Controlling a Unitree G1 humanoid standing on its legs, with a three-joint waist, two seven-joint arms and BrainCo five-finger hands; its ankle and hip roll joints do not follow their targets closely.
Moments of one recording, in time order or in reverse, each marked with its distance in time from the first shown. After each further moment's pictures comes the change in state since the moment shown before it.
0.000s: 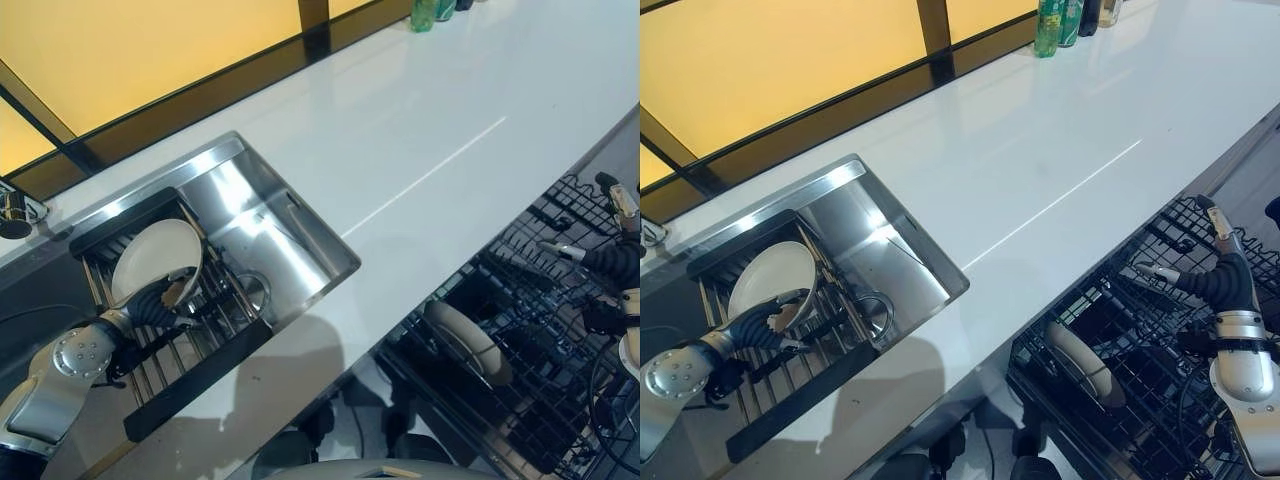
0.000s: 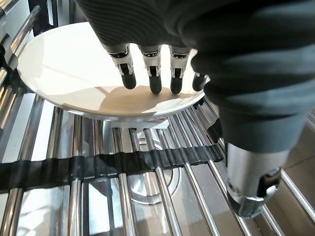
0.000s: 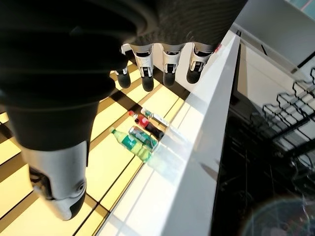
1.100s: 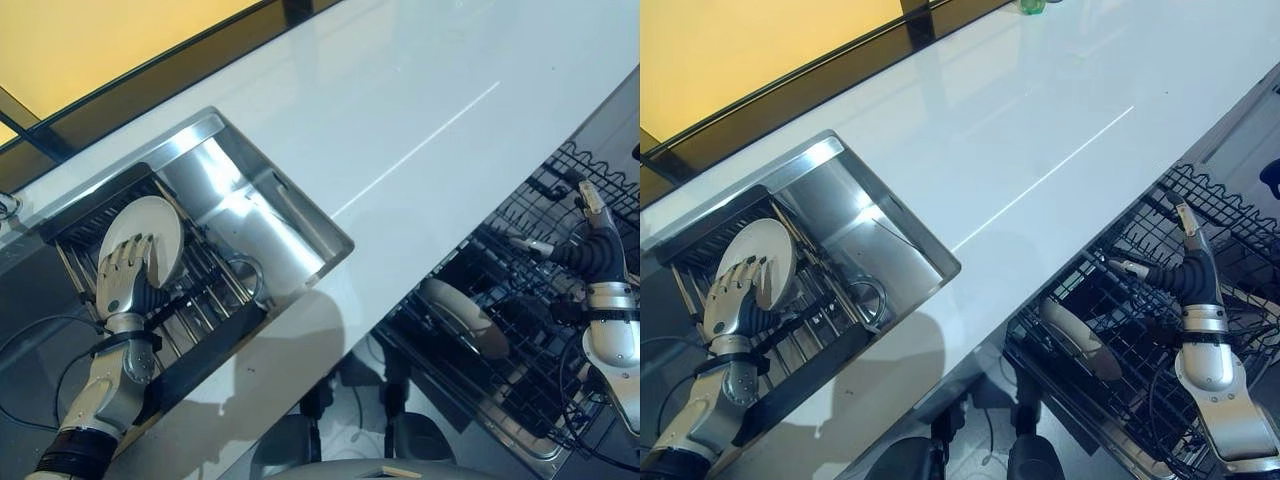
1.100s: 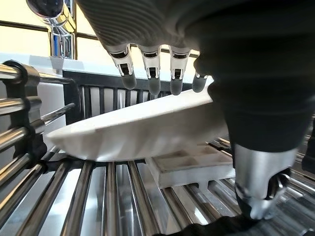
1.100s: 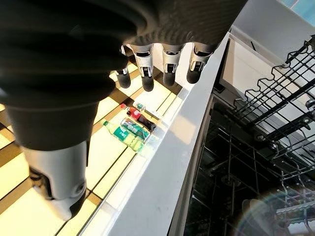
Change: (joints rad) left arm -0.134 -0.251 -0.105 0.328 0.490 0.000 0.787; right arm -0.087 0.071 0.093 0.010 -0.086 -0.009 -0.042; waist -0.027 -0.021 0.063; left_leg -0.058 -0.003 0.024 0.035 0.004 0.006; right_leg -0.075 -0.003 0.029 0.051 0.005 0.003
